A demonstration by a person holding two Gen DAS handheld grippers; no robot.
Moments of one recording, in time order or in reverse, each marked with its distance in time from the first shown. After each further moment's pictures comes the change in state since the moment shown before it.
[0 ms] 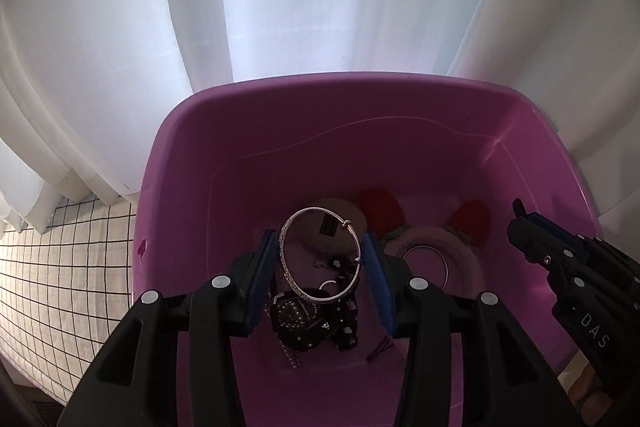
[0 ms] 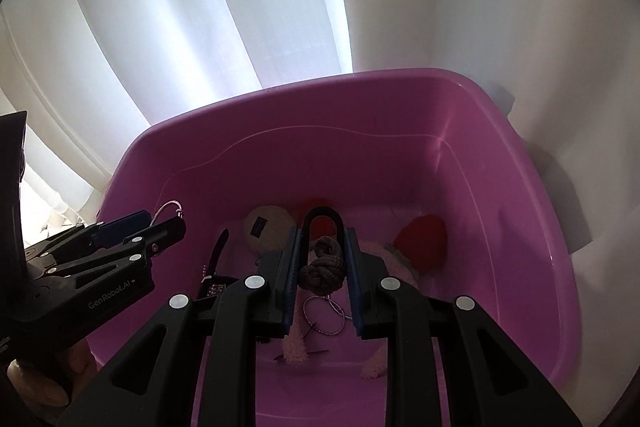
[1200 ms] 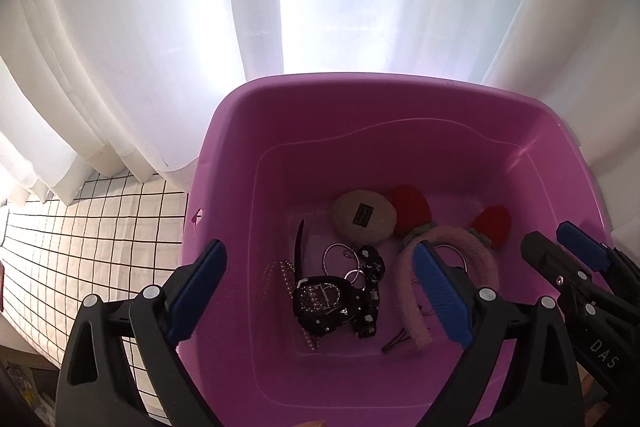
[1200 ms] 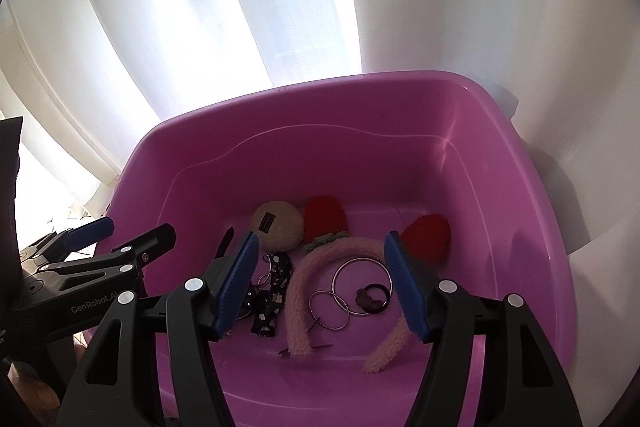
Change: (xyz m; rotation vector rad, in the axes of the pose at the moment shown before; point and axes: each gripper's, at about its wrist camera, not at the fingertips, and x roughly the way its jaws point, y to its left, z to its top) left arm -0.013 0.009 -0.003 -0.074 0.002 0.093; right arm -0.006 0.003 0.003 -0.020 0.003 0.019
